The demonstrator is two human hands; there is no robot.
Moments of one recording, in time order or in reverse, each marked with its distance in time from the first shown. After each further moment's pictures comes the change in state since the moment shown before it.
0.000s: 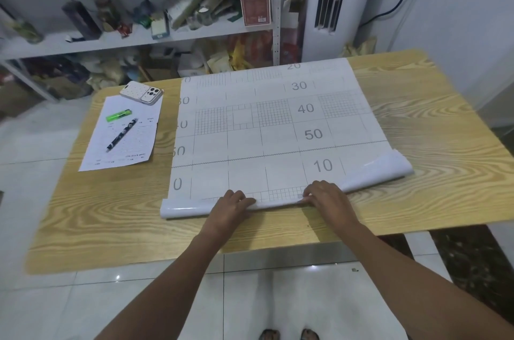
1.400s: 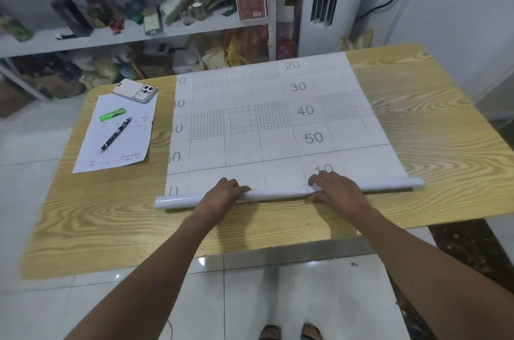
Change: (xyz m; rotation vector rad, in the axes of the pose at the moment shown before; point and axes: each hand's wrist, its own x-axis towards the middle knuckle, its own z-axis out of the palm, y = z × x) left_hand 0.021 -0.027 -0.013 -0.018 -0.148 -0.019; right_hand 0.013 0.020 -0.019 -0.130 -0.211 -0.029
